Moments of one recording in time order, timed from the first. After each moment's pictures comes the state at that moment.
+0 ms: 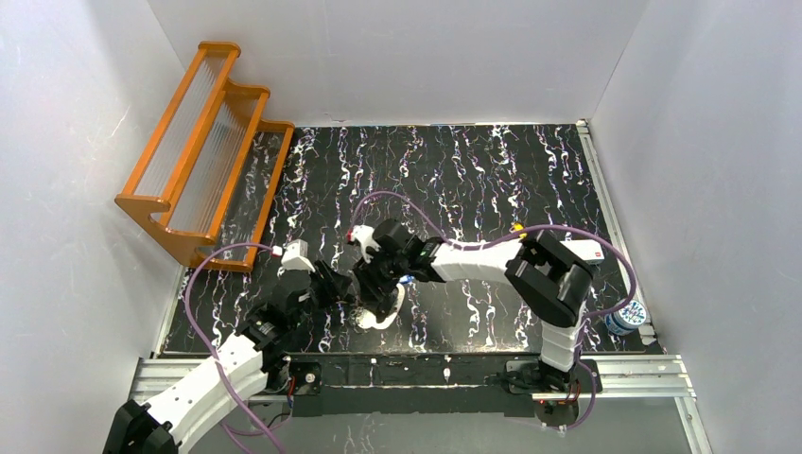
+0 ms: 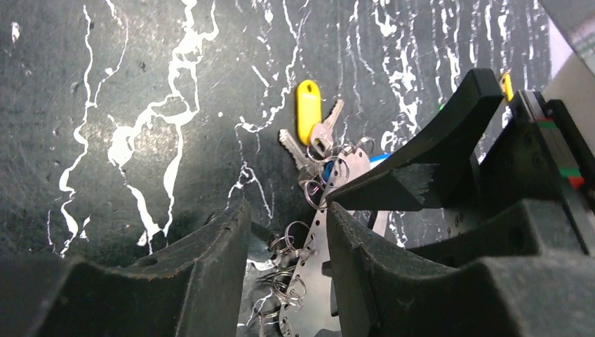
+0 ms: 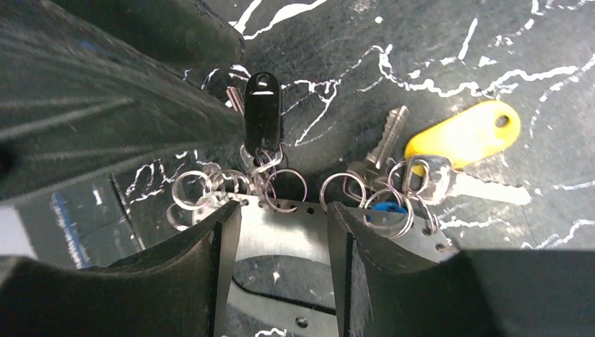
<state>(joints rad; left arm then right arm) -0.60 0.56 0.16 -0.07 -0.16 -0.80 1.02 1.84 1.09 -0.03 -0.38 0.17</state>
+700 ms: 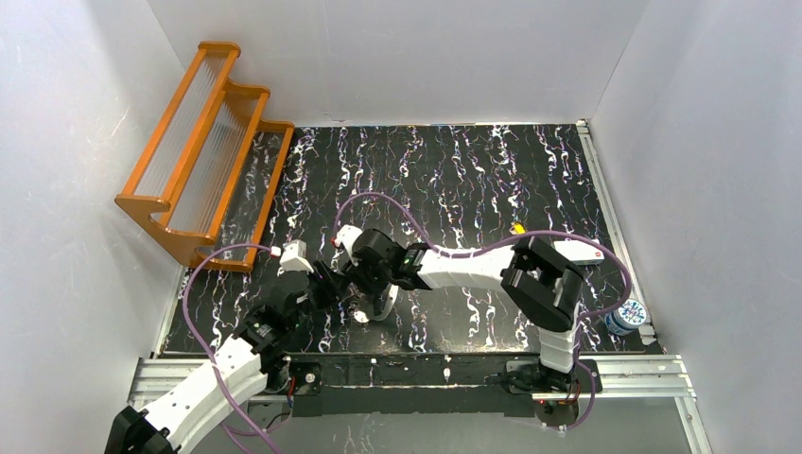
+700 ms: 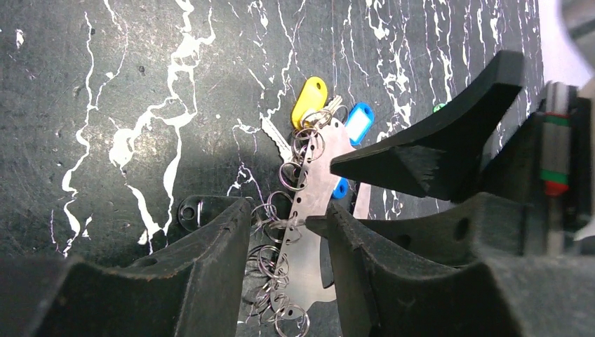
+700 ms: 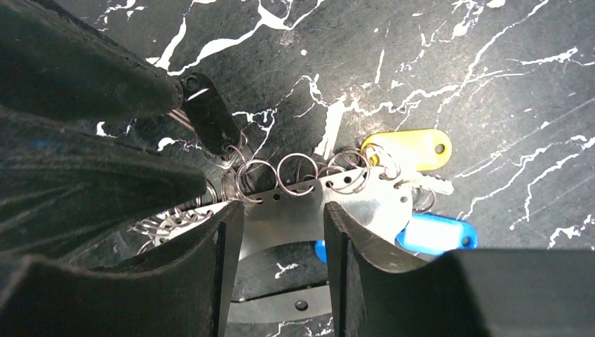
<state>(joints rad) -0.60 0.54 0.16 -0.10 -0.17 -0.80 1.15 1.90 1.23 -0.17 0.04 0.11</state>
